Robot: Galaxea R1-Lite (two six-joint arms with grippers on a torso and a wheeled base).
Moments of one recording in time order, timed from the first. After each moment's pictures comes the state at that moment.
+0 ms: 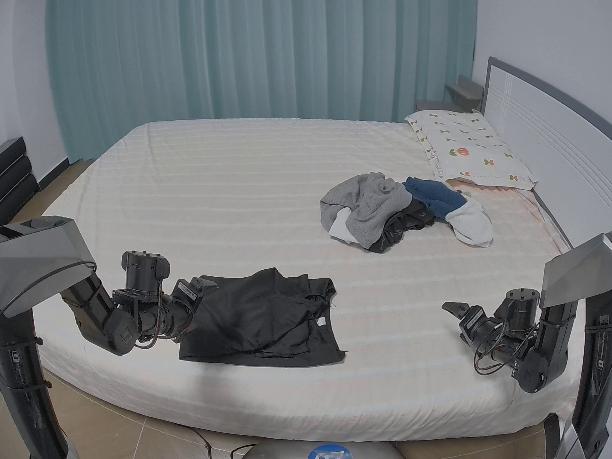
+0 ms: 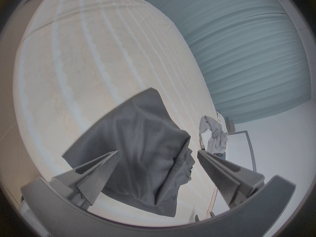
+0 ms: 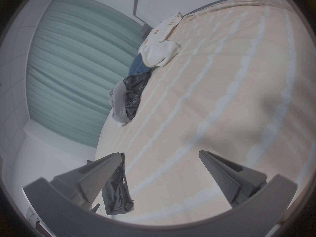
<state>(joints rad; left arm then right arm) -0.18 2.16 -0.71 -0.82 -0.13 -1.15 0.16 2.33 -0.32 -1.55 0.06 1.00</state>
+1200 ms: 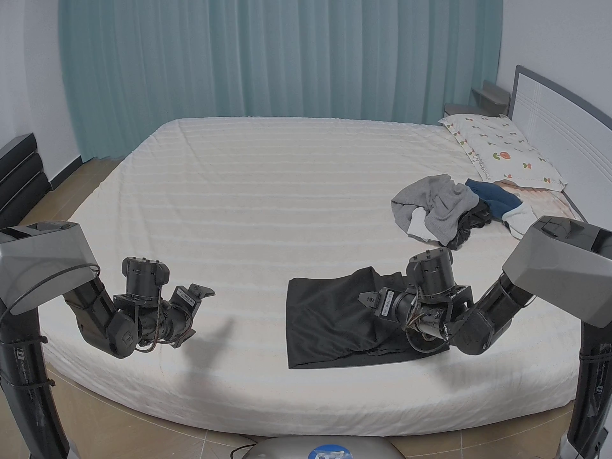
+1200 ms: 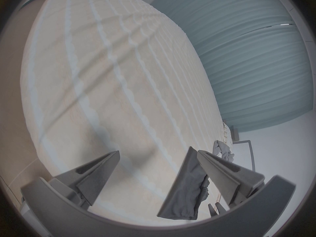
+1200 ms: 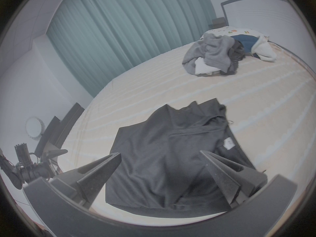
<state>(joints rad) -0.16 2.19 -0.69 -0.83 -0.12 -1.15 0.50 2.25 -0.92 -0.76 -0.16 0.60</state>
